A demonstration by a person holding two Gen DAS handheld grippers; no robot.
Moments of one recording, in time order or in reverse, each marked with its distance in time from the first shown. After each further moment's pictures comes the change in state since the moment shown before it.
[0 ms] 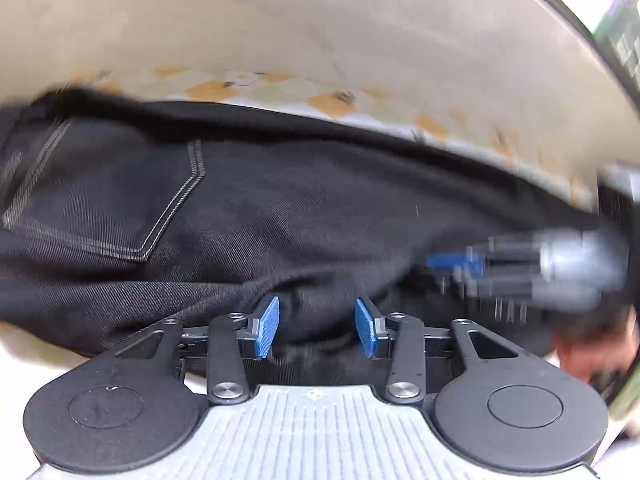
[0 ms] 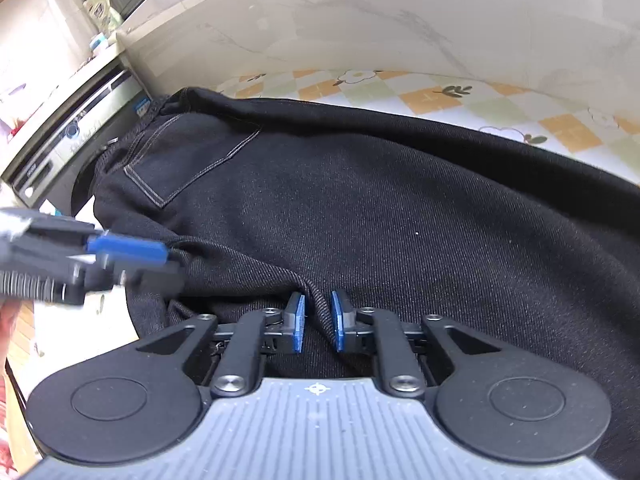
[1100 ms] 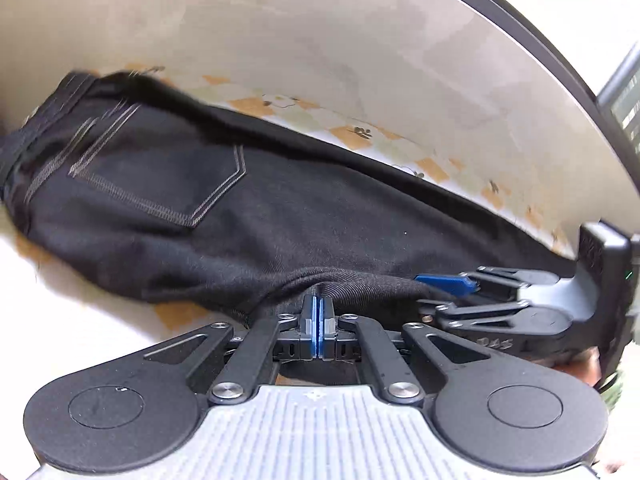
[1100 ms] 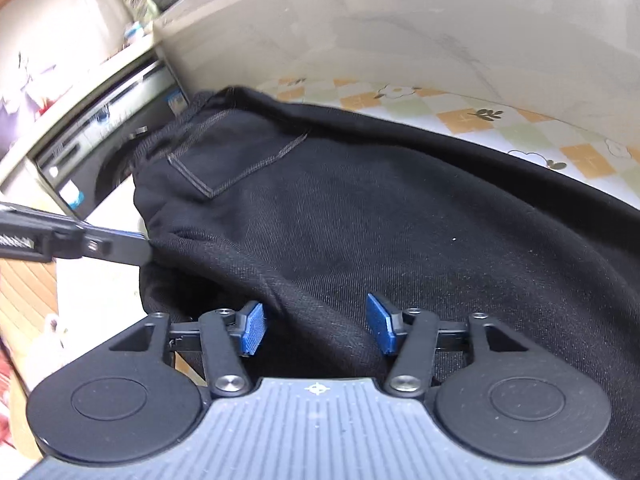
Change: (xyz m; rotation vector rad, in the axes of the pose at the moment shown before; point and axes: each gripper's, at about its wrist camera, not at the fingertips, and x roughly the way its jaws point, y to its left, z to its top) left arm -0.051 0.010 -0.025 -0.271 -0.113 -0.044; right arm -0.016 0.033 -0.003 -0.125 -0.004 0.004
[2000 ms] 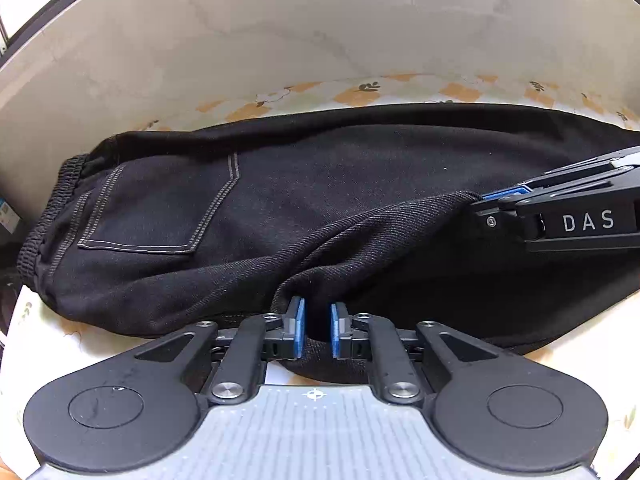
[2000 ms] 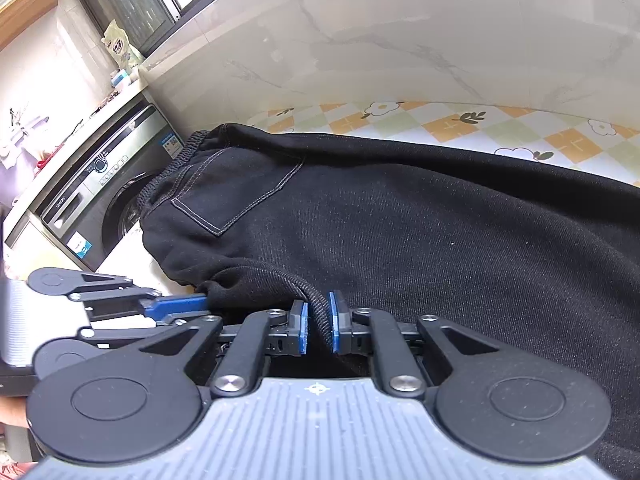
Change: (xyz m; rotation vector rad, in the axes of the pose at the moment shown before) left arm 0.069 -0.072 -0.022 0.386 0.035 0.319; right arm -0.018 -0.006 -0.001 0.149 -0.087 0.039
